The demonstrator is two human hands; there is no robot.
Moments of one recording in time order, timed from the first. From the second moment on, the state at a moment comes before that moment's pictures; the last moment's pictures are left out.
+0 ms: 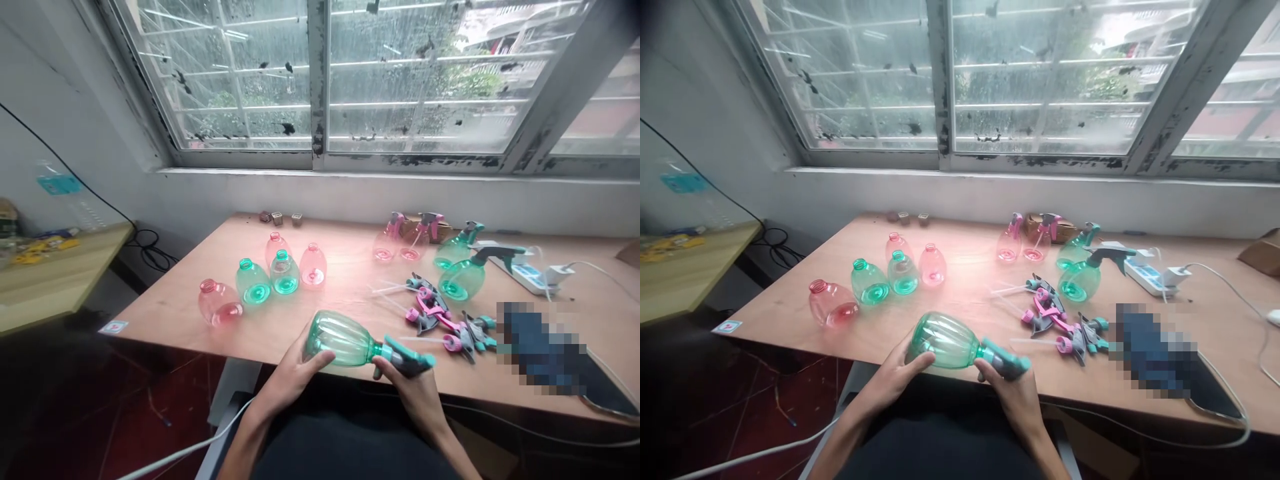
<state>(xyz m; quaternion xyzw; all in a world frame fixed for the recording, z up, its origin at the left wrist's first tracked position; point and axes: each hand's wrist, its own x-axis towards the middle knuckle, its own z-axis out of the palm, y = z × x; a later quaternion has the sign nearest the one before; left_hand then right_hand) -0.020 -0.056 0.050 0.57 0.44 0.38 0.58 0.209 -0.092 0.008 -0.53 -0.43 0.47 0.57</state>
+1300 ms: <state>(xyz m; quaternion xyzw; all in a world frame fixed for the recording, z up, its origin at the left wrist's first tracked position) 0.018 -0.077 0.045 0.74 0.37 0.53 0.21 0.202 -0.092 -0.008 -0.32 -0.21 0.63 0.68</state>
